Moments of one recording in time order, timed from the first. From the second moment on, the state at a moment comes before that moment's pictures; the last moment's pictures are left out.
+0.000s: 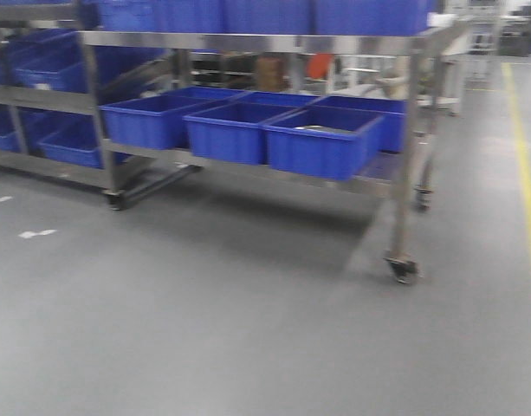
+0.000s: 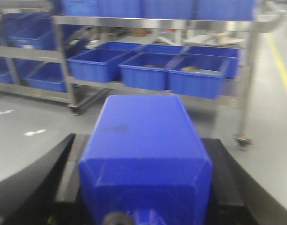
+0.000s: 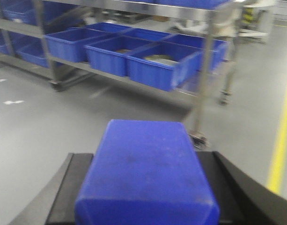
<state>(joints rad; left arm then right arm) -0.03 0.34 -0.42 -0.24 0.27 0.23 0.09 0.34 -0.33 0.03 0.18 0.02</state>
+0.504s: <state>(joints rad) -0.03 0.34 -0.42 -0.24 0.27 0.23 0.09 0.34 -0.33 0.03 0.18 0.02</state>
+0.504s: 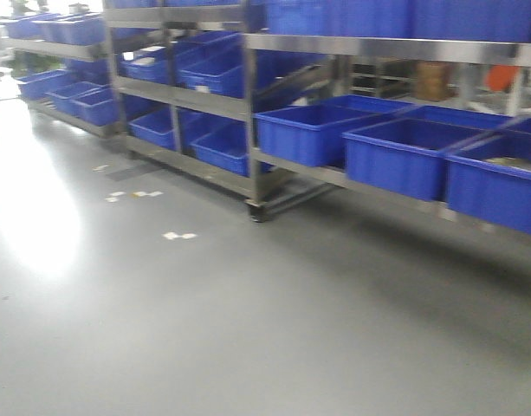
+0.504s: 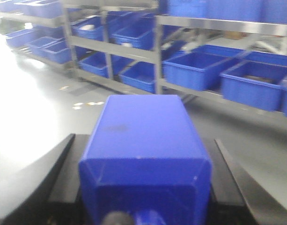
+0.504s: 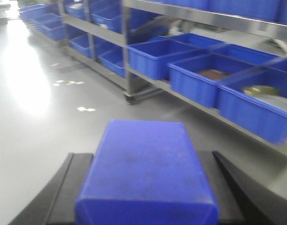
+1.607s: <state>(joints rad) -0.03 0.34 -0.42 -0.24 0.27 0.23 0.09 0.34 -0.33 0.03 0.19 0.02</state>
